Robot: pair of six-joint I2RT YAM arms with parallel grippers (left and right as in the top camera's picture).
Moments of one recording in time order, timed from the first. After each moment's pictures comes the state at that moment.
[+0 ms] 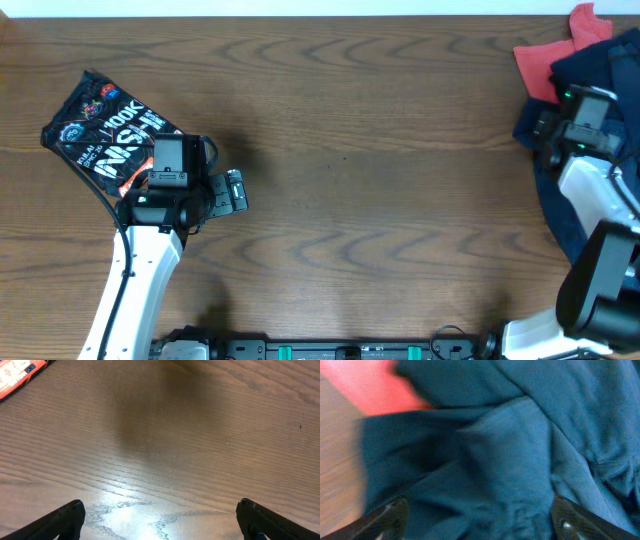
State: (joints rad) left arm -0.06 1.21 0.90 -0.84 0.02 -0.28; right arm -0.29 1.72 1.01 -0.12 0.42 0.13
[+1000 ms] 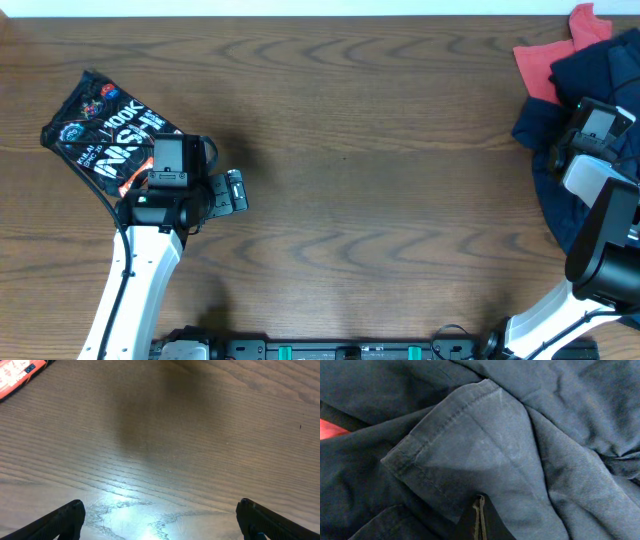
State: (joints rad) left arm -0.06 1.21 0.90 -0.84 0.02 -0.28; right arm -0.37 1.91 1.01 0.09 0.47 0.26
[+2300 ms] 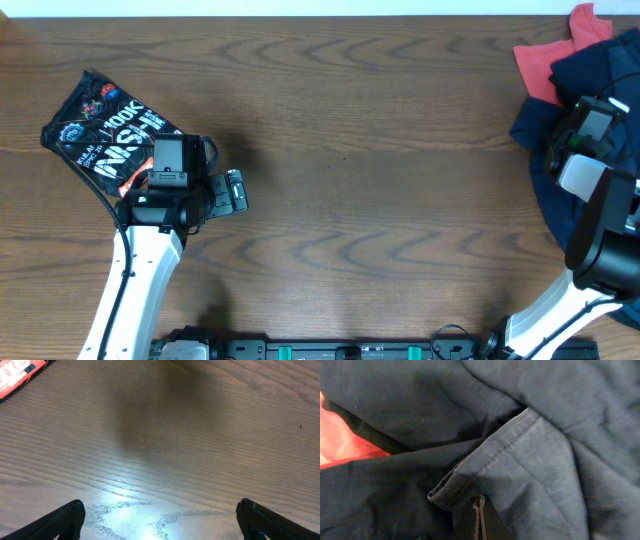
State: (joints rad) left arm -0.06 1.21 0.90 -0.84 0.02 -0.28; right arm -0.37 1.96 1.01 0.25 0.41 0.18
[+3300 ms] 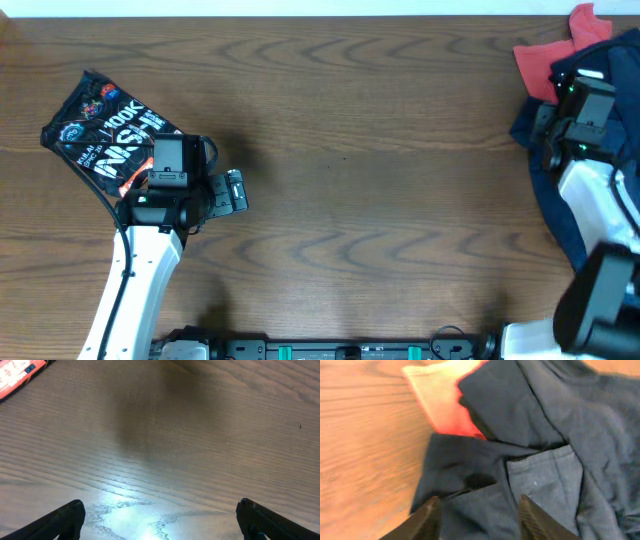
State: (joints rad) left arm -0.06 1.21 0.90 -0.84 0.02 -0.28; right arm -0.25 1.68 1.02 -0.07 0.27 -0.02
